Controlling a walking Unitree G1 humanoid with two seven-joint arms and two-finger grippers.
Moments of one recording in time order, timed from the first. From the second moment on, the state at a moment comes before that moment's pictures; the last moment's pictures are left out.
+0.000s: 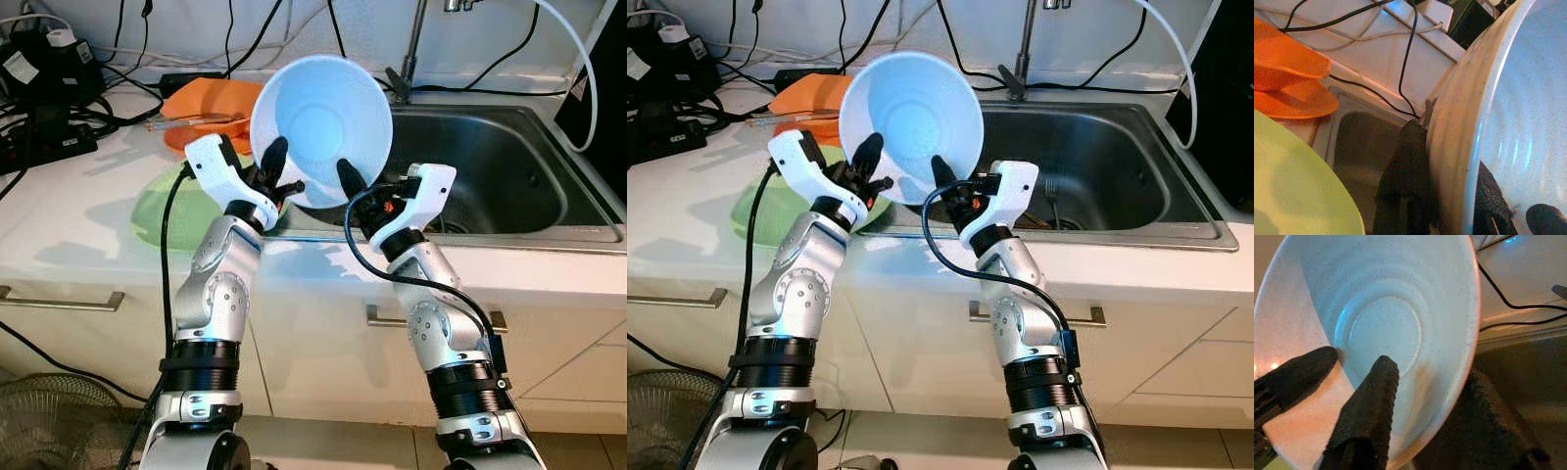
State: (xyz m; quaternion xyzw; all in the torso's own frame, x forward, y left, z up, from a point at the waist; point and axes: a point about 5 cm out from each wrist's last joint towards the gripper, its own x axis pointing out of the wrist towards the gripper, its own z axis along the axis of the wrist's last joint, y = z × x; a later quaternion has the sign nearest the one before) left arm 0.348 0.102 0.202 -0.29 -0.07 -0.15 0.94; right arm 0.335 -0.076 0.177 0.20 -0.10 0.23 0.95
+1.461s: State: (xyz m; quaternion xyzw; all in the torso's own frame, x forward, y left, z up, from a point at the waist) left arm 0.340 0.090 0.199 -0.22 -0.07 -0.20 0.95; right arm 0.349 -0.105 0.179 0.24 -0.10 0.11 0.96
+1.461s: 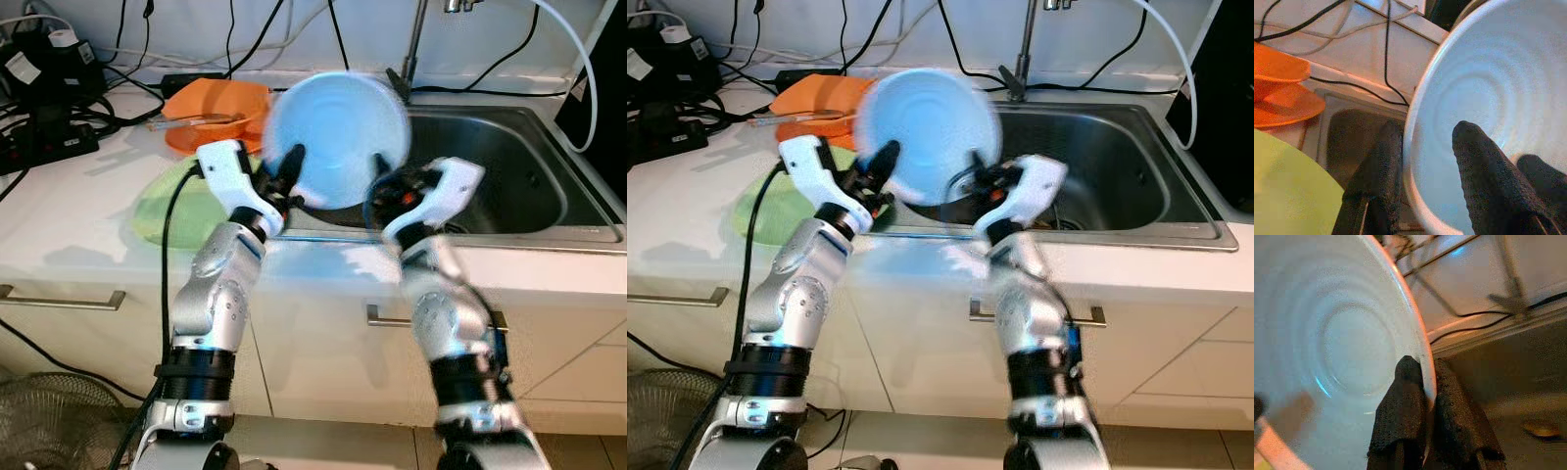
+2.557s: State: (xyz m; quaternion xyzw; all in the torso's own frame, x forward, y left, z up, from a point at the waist) left arm 0.315 0.061 0.154 -0.05 0.07 -0.32 0.94; right arm 0.396 -0.139 0.192 -0.09 -0.11 0.02 0.99
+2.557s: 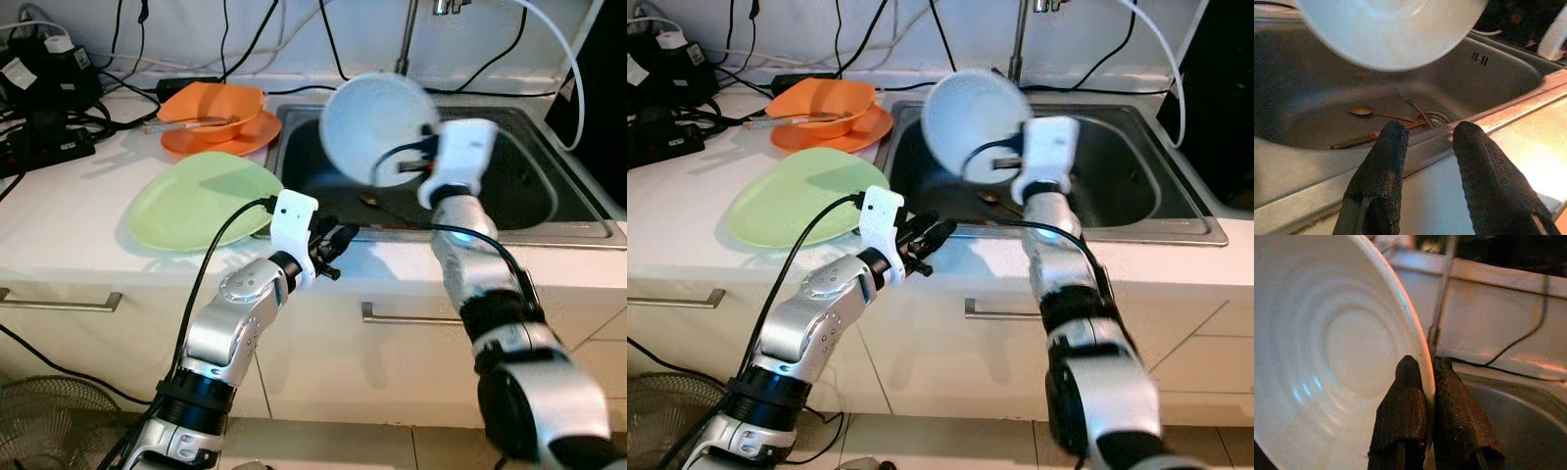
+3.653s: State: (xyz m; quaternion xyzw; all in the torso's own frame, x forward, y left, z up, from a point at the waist) left arm 0.296 0.070 0.156 -0.02 0.10 -0.33 0.94; right arm 0.397 -0.131 0.155 -0.31 -0.03 0.08 0.95
